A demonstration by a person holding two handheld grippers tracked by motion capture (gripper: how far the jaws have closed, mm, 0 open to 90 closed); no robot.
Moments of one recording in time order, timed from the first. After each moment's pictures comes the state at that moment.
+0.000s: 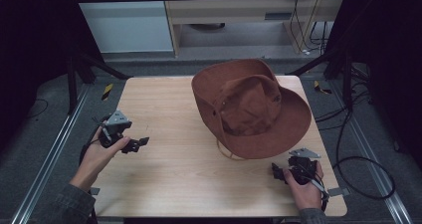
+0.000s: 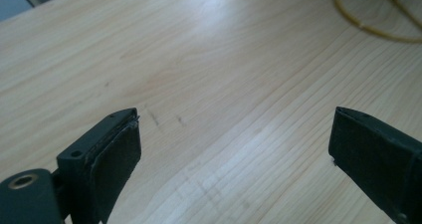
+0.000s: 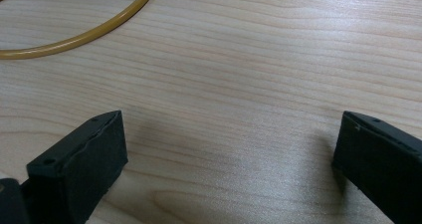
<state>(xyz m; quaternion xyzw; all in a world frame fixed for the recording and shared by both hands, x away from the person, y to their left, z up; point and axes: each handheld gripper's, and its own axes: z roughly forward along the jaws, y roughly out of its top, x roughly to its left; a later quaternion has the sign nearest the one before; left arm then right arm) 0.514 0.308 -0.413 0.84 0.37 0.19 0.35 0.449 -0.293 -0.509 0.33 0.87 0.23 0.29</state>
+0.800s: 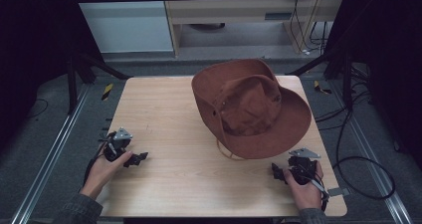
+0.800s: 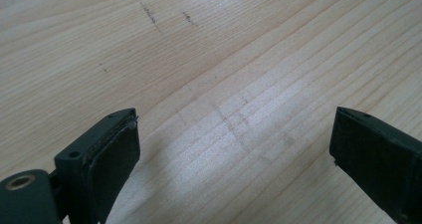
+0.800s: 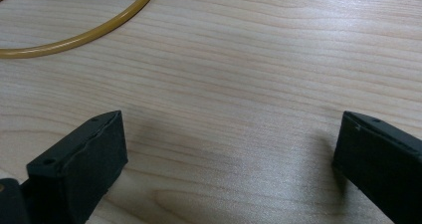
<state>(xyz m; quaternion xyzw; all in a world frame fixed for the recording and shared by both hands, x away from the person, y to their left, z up) 0.515 0.325 -0.488 0.84 0.41 0.17 0.31 0.449 -0.293 -0.509 0.33 0.87 0.23 0.29</state>
